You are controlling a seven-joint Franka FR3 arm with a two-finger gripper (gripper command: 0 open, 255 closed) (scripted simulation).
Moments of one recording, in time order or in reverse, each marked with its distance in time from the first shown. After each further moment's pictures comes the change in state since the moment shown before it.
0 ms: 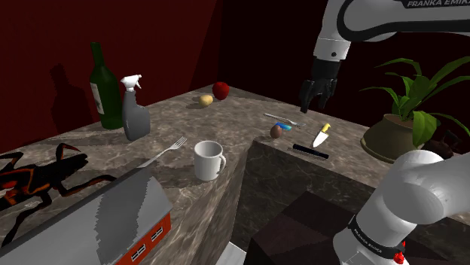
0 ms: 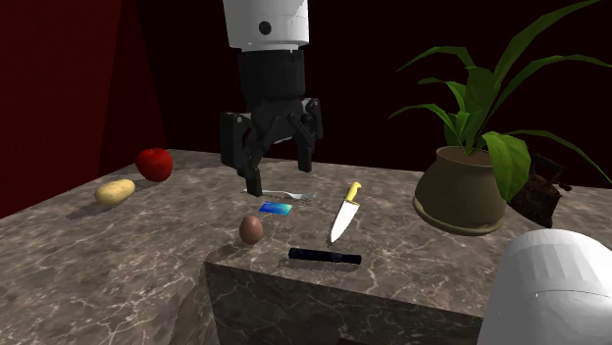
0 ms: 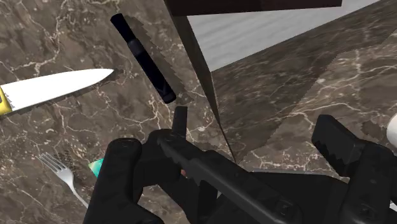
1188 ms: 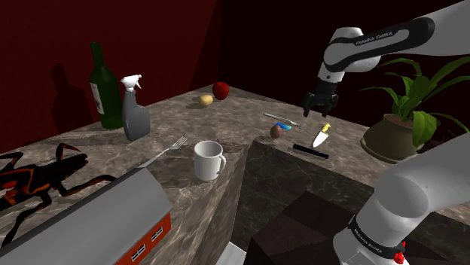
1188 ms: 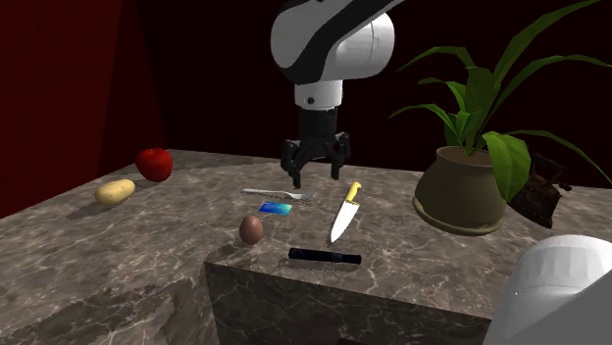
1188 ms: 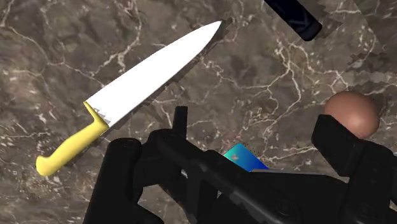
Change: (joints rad) arm -0.200 0.298 -0.237 -0.011 -0.097 0.379 0.011
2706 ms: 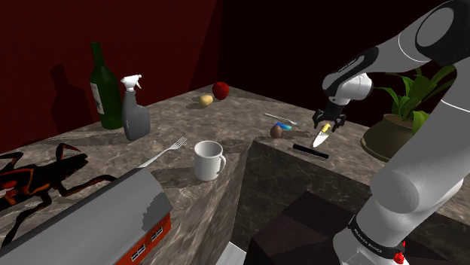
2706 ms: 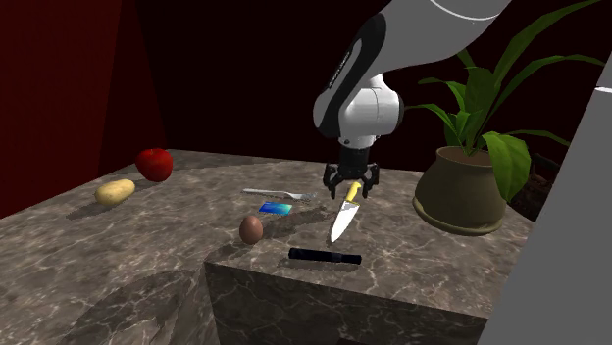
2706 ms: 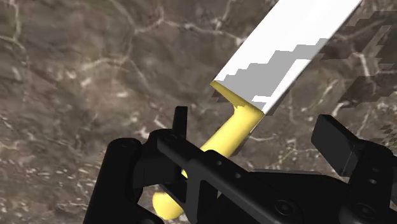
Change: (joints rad) arm -0.117 0.447 -0.225 0.109 0.168 0.374 -0.103
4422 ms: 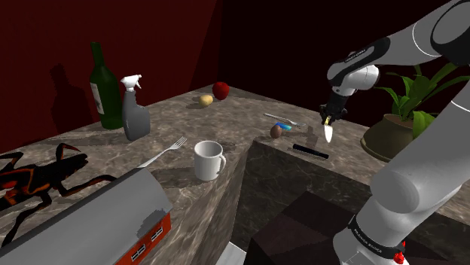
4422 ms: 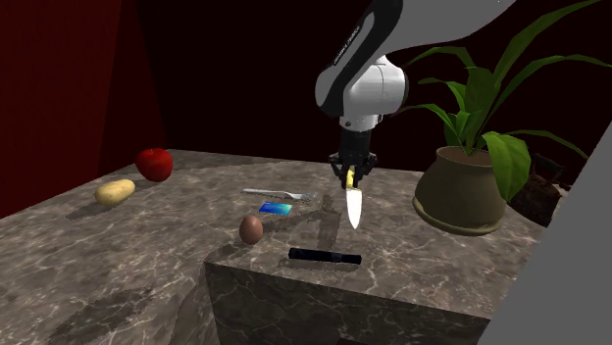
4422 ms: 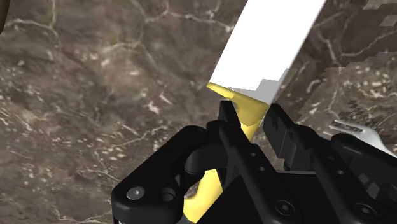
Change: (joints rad) arm 0.000 -0.077 0.005 0.047 -0.051 -0.113 0.039
